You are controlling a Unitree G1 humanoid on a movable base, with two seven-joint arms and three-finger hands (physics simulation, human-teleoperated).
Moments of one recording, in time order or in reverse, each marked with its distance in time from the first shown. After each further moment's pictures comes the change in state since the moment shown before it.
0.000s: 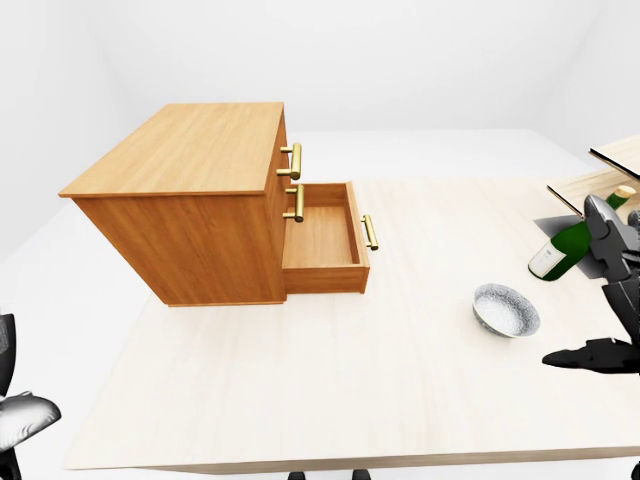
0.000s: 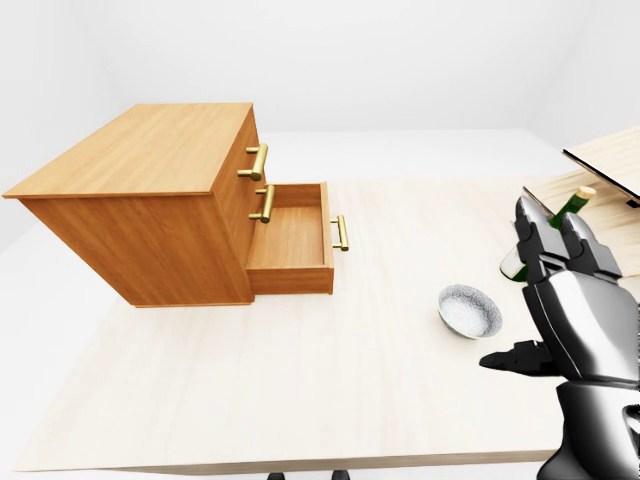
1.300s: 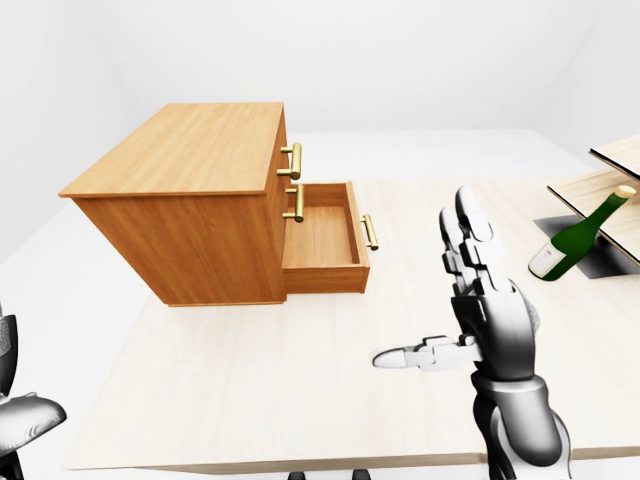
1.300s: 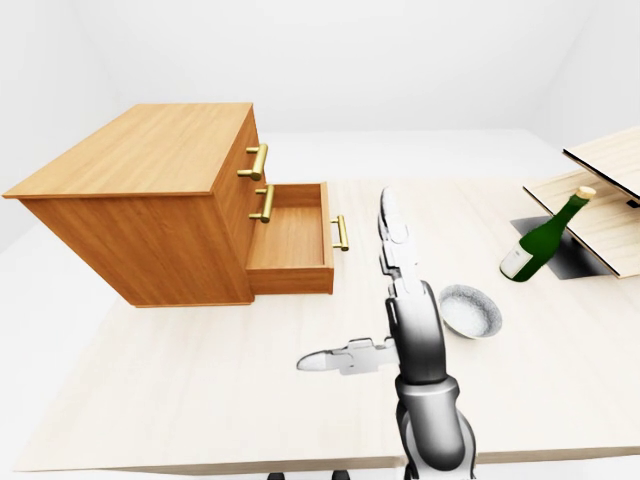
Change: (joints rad) left arm 0.002 -0.013 -0.003 0.000 0.017 0.000 -0.018; right arm 0.134 0.196 0.814 0.055 0.652 0.000 -0.653
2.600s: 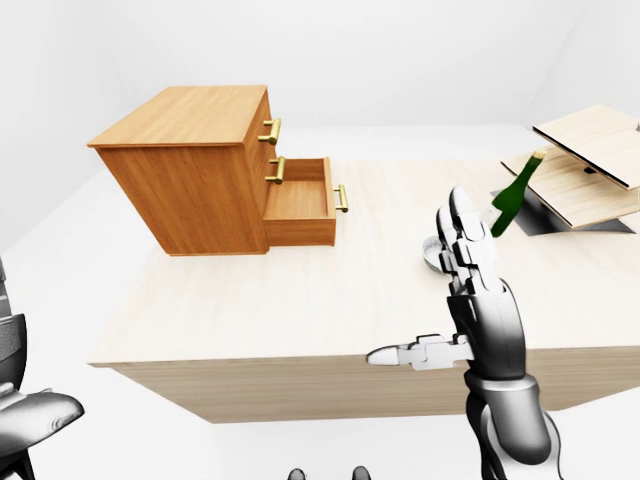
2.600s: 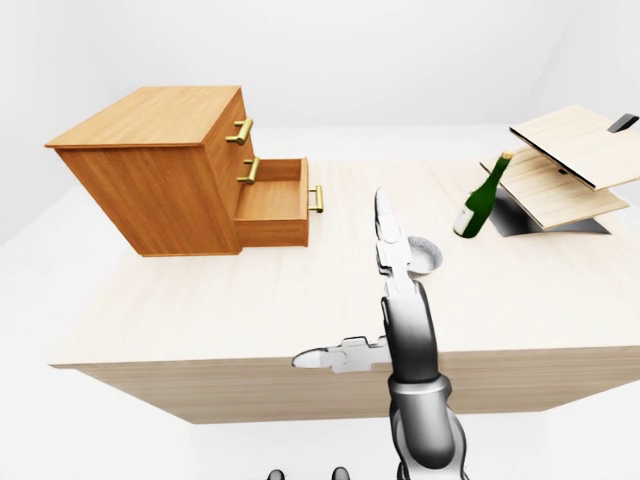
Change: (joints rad) left arm -0.008 -0.023 -0.028 0.000 0.052 0.000 -0.018; right arm 0.002 -0.002 0.000 -0.004 -0.061 0.000 0.011
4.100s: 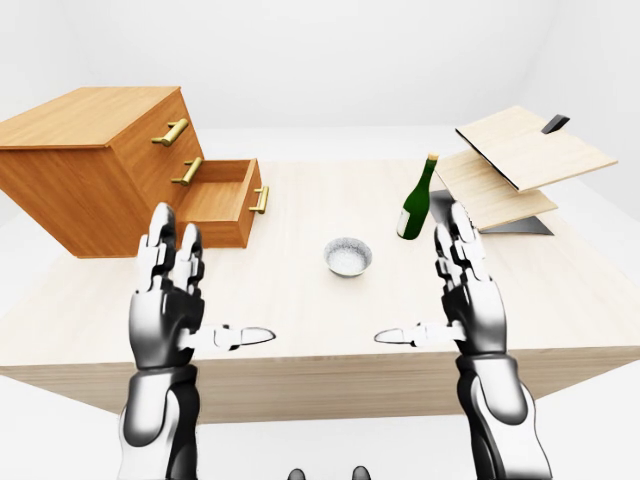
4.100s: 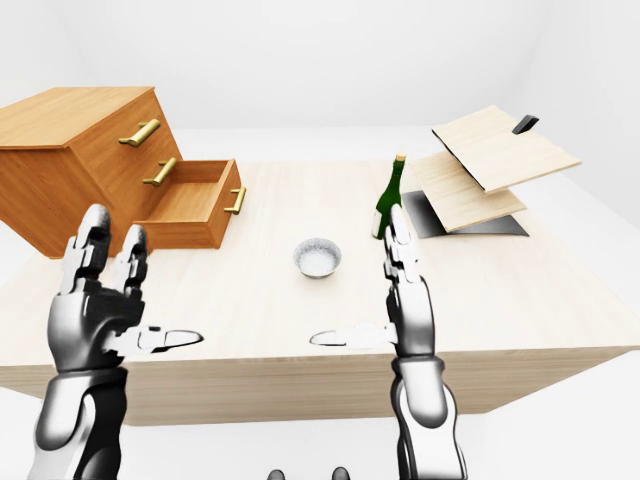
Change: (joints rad) left arm -0.113 -0.269 -0.490 0.433 0.813 0.000 -0.277; right arm -0.065 0.020 -0.115 0.234 0.169 0.000 -0.022
